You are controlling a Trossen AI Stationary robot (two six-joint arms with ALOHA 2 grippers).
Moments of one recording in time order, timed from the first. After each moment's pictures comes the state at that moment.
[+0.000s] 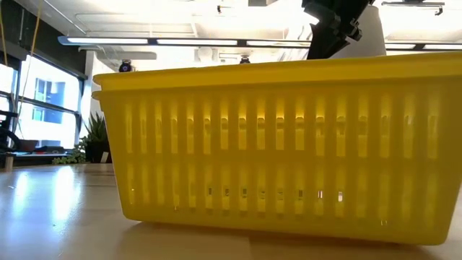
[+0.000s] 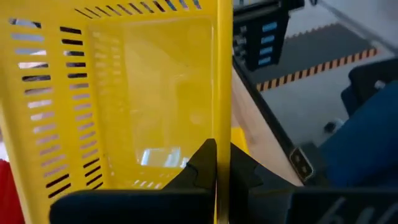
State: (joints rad) left arm -0.49 1.60 1.36 -0.36 -0.36 -0.07; right arm 0.03 1.30 1.18 -0.92 0.61 0.50
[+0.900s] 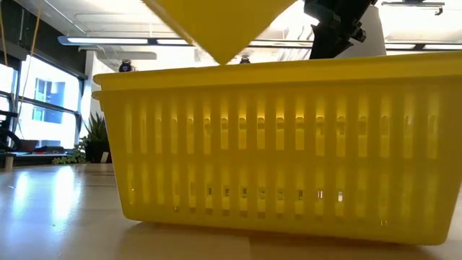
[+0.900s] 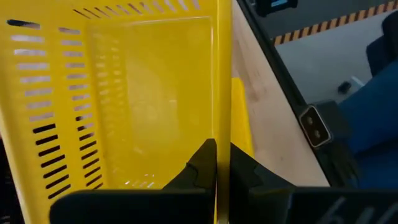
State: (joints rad) left arm -0.52 1.80 1.44 -0.47 -0.40 -0.19; right arm 0.03 1.30 1.18 -0.95 0.61 0.58
